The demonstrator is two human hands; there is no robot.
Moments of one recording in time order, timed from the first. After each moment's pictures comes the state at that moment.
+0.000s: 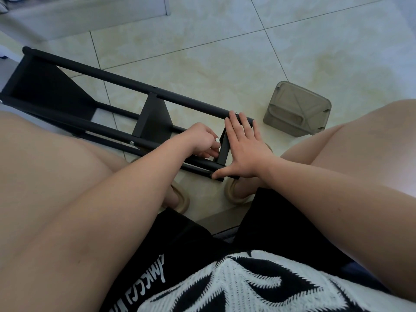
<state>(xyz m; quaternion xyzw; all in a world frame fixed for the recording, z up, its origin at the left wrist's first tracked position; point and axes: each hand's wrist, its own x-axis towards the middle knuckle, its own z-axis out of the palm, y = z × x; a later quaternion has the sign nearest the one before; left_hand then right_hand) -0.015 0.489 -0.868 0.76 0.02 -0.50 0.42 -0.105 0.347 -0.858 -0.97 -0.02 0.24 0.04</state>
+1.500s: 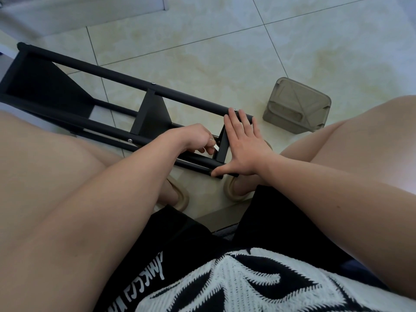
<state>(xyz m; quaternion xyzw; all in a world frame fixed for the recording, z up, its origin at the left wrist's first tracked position) -0.007 0.496 -0.867 0.79 -0.11 -0.53 0.28 -0.107 0.347 -0.860 -0.97 -0.02 0.24 0.04</state>
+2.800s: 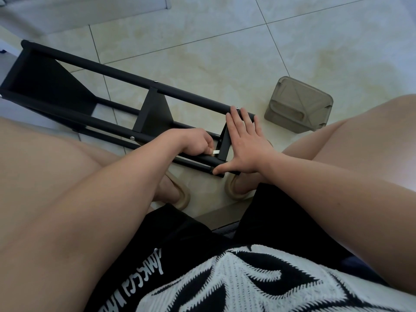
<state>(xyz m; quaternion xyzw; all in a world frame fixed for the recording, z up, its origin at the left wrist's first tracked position) -0.007 0.509 -0.872 0.80 -0.23 -0.52 0.18 -0.107 0.347 -0.864 -0.97 -0.02 0.24 0.04</state>
